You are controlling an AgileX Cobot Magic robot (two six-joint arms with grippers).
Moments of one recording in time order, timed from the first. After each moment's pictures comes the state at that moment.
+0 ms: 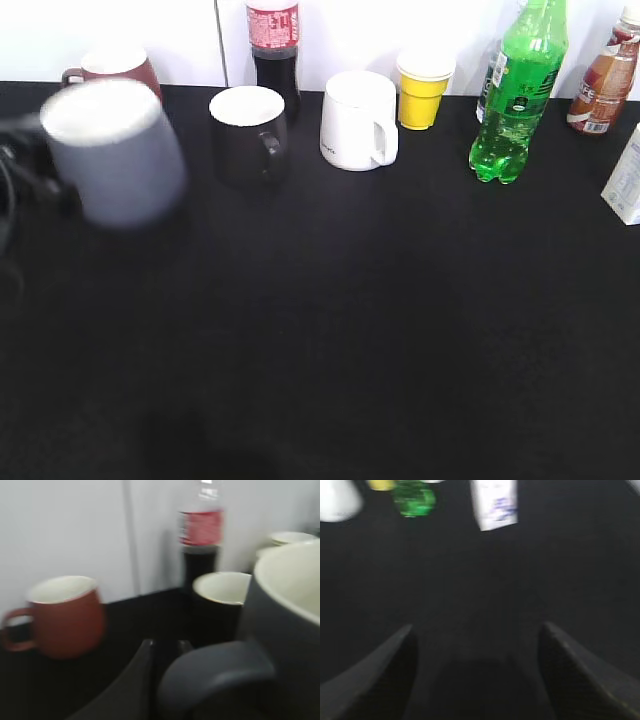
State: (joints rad) left arm -0.10 1.57 -0.39 0.40 -1.04 -0.14; right arm -0.07 -0.01 -0.50 0.10 1.04 0.07
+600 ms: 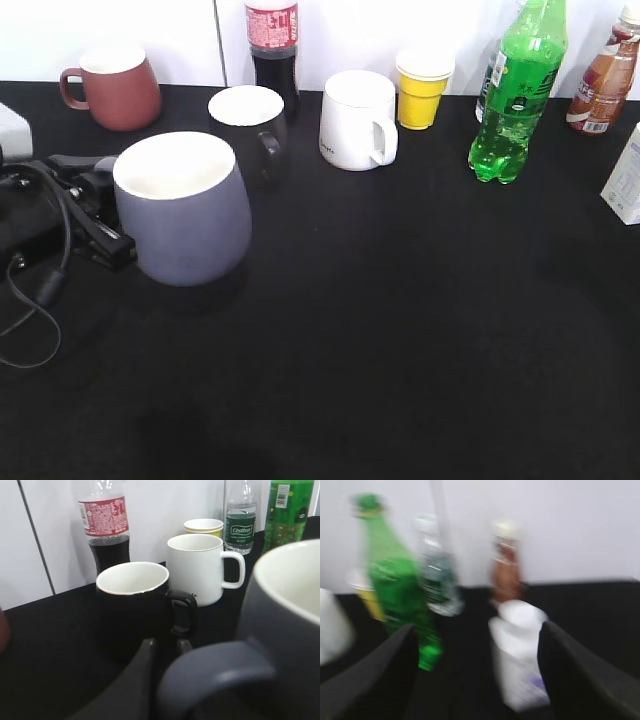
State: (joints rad) left arm -0.28 1.56 -0.37 0.43 -1.02 -0.15; right arm 0.05 0.96 -0.41 0.12 -0.33 -0.03
